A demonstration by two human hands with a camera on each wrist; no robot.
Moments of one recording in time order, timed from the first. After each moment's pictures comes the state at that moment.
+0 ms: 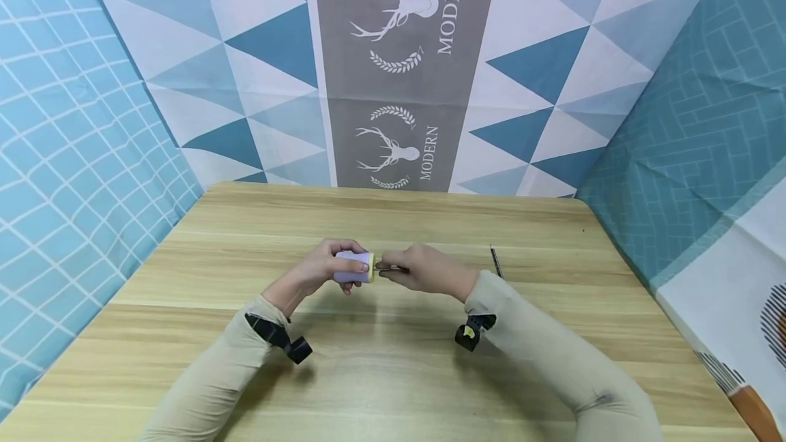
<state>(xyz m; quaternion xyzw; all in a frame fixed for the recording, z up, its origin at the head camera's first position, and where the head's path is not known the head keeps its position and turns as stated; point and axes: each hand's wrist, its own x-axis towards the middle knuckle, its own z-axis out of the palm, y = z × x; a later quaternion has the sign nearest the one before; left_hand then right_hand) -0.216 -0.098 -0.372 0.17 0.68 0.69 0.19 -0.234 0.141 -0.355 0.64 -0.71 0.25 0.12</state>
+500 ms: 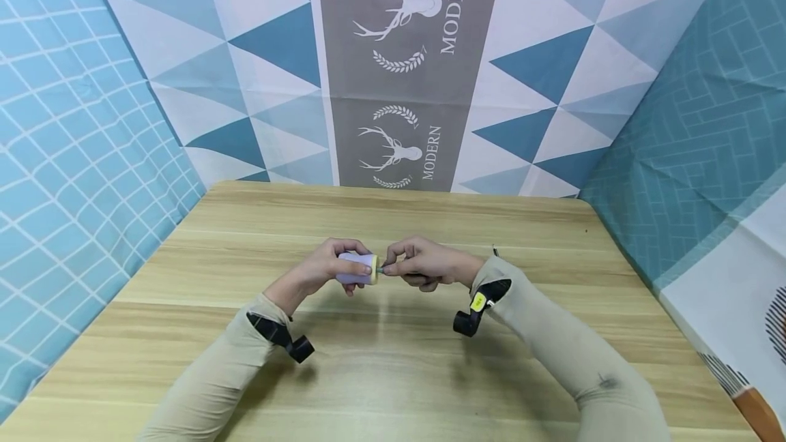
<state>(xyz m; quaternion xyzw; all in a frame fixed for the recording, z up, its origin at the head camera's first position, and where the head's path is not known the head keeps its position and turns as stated) -0.214 -0.100 -0.367 0.20 0.68 0.67 0.21 -0.238 0.145 -0.343 0.33 -0.68 0.53 -0.39</state>
